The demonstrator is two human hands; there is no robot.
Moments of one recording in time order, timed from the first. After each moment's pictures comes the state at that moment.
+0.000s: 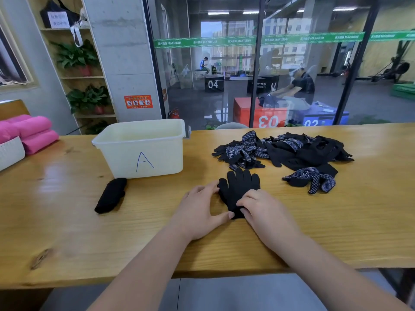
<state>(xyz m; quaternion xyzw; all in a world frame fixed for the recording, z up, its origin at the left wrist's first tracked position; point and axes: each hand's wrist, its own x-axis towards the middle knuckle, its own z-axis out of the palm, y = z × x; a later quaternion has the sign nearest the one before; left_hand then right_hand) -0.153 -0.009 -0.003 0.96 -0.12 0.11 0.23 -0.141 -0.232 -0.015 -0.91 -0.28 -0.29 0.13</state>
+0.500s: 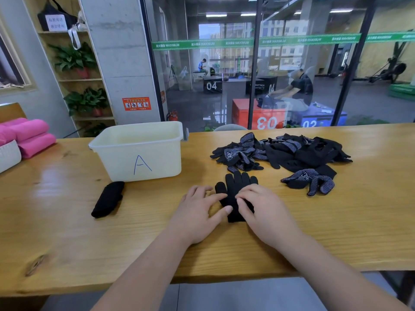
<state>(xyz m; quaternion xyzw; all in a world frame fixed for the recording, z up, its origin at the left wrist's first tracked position) -0.147 -0.009 -0.010 0.97 -0.14 0.13 0.17 -0.150 -0.230 0.010 -0.93 -0.22 -0.21 0.22</state>
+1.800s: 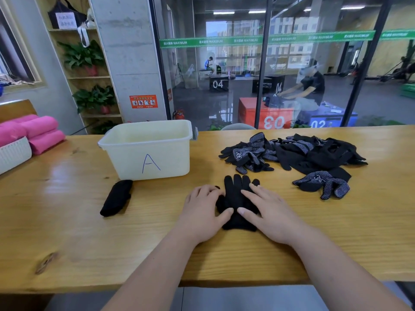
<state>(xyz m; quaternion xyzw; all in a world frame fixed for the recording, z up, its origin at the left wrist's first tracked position) -0.141 -0.003 -0.011 0.97 -0.10 0.13 0.19 -0.117 -0.231 0.002 -0.97 -0.20 -0.01 0.14</state>
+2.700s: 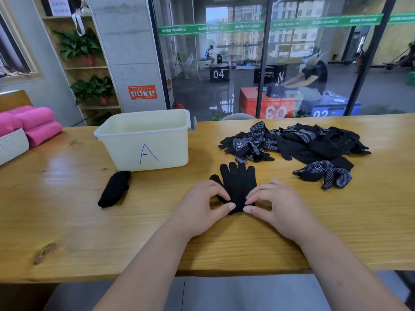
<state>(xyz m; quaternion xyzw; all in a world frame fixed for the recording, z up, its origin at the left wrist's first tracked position) -0.156 0.004 -0.004 0.91 -0.19 0.15 0.35 -0.131 -0.252 -0.002 -0.91 -0.29 -0.14 0.27</state>
